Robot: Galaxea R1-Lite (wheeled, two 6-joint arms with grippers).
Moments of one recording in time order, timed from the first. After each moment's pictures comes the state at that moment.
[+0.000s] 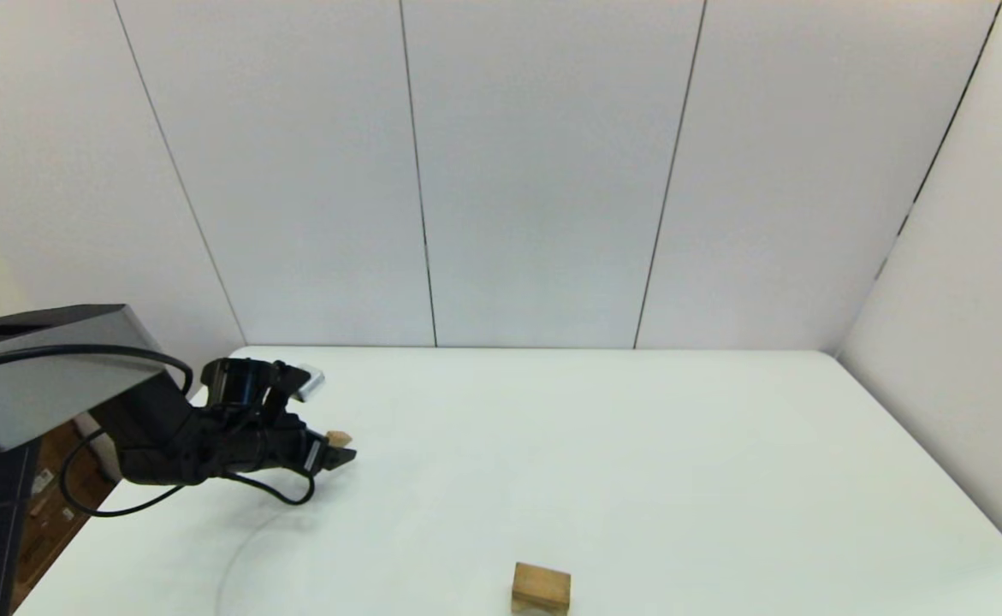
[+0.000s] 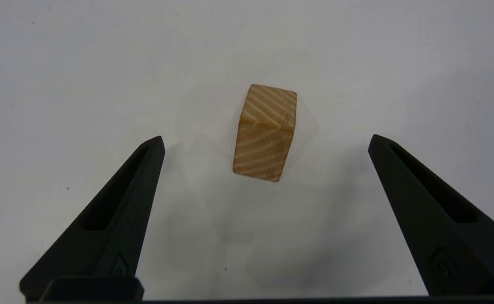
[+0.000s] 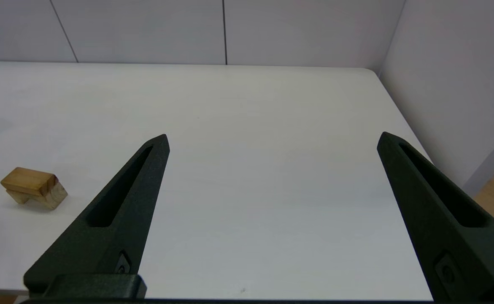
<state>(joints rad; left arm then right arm) -0.01 2.37 -0.91 -0.64 -0.31 0.31 0.00 0.00 -0.02 0.06 0.00 -0.01</state>
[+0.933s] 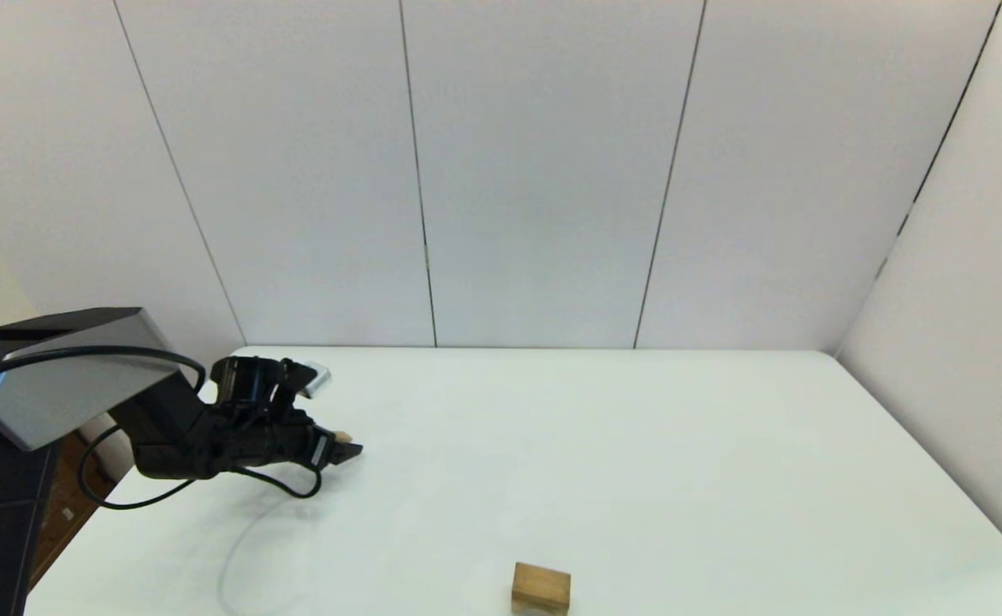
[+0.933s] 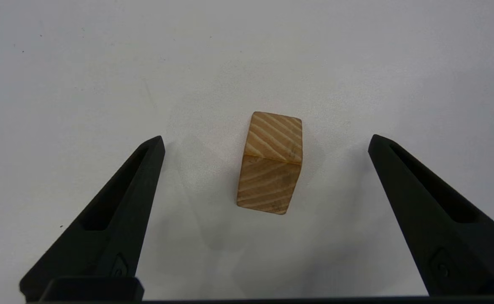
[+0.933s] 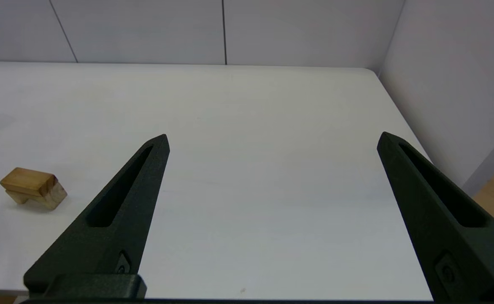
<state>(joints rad) -0.01 2.42 -0.97 -0.64 -0.33 0.31 0.00 0.00 -0.02 0.06 0.00 -0.01</state>
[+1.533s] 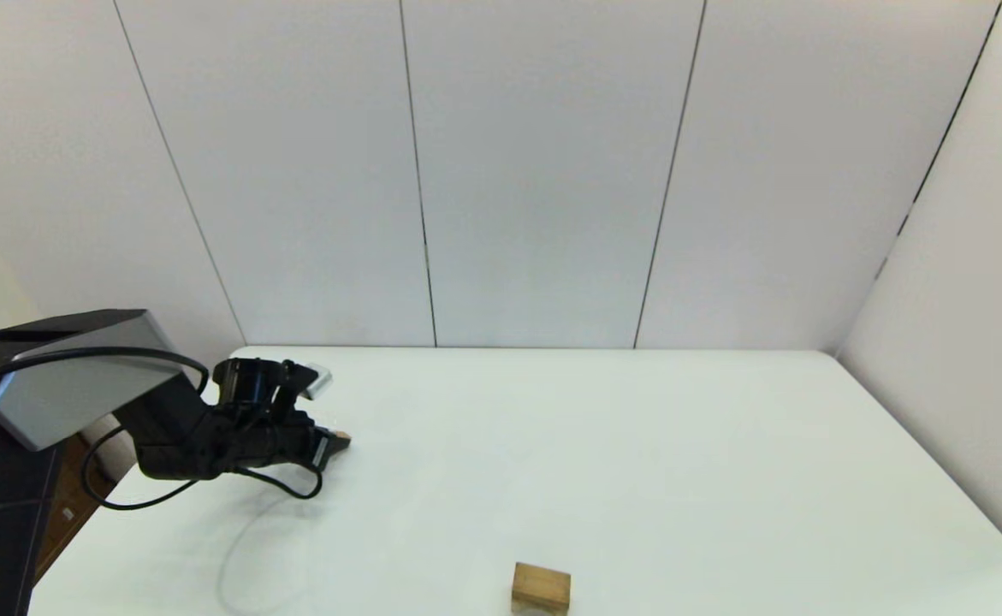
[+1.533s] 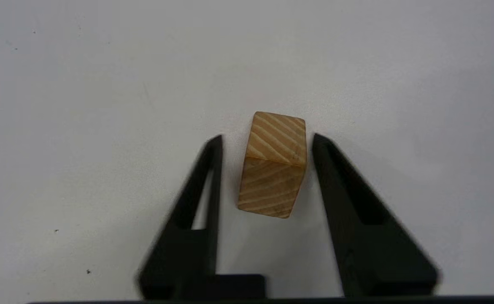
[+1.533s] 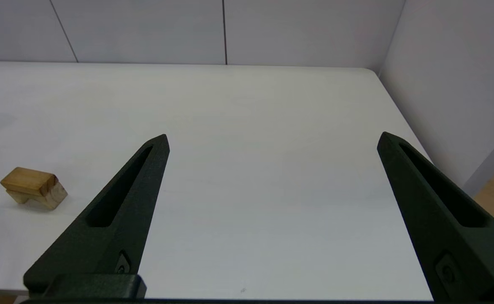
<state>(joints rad) -0.01 2.43 -0.98 -0.64 -0.33 0.31 0.00 0.00 -0.02 0.06 0.00 -0.01</state>
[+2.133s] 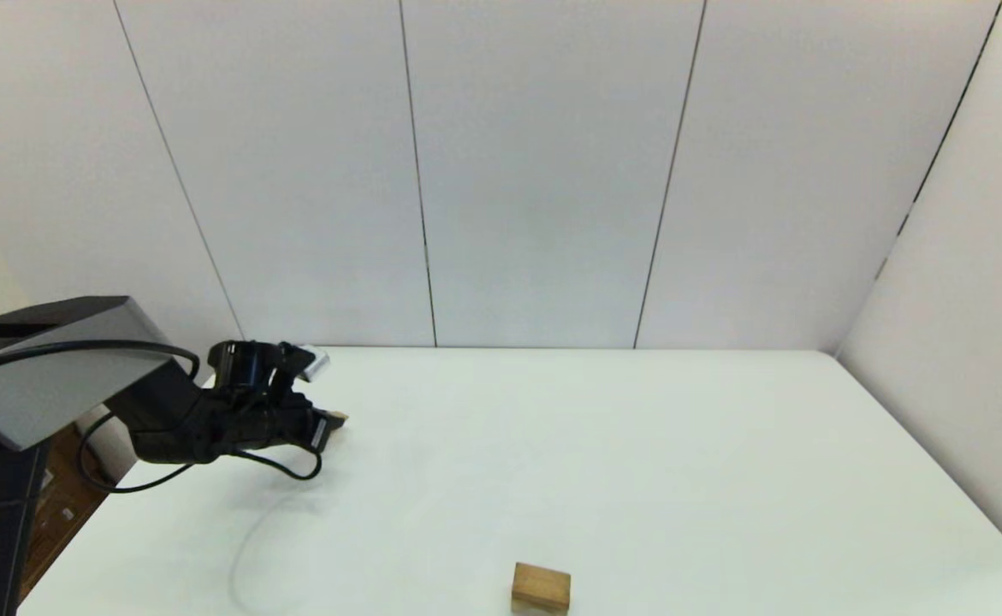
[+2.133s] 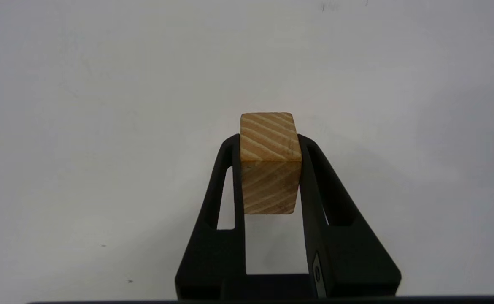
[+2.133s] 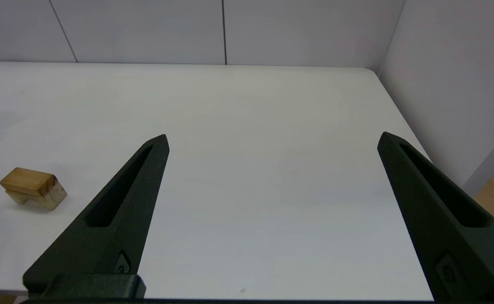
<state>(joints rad) -0.01 2.37 -1.03 -0.59 -0.32 0.31 0.00 0.00 -0.02 0.06 0.00 -0.01</state>
